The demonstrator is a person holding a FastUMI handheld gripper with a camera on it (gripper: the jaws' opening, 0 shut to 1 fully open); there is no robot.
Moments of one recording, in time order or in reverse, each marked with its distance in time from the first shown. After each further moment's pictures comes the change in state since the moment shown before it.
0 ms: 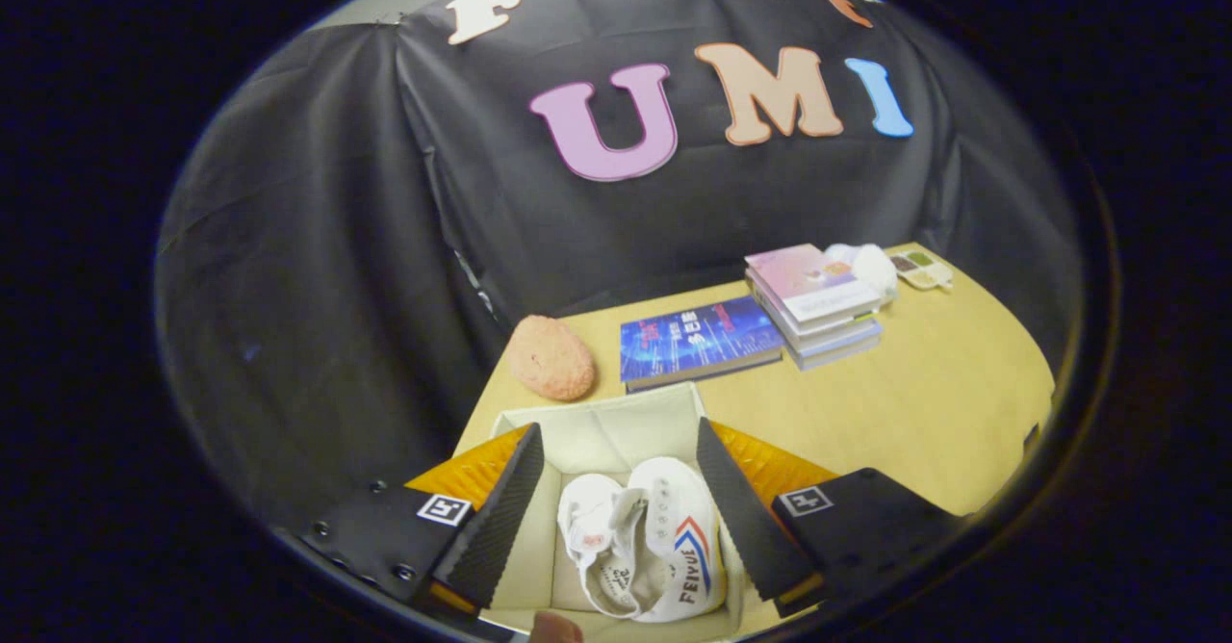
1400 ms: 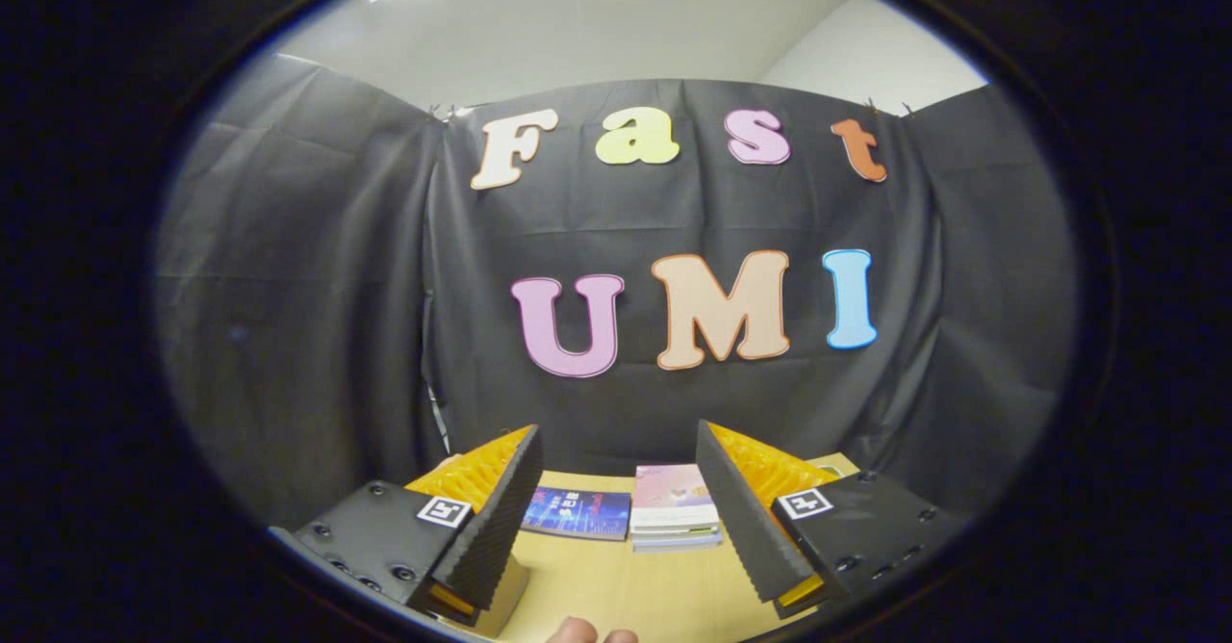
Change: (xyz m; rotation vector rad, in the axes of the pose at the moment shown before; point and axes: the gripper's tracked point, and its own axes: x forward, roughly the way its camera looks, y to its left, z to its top) arm -0.137 -0.175 0.209 -0.204 -0.487 0.020
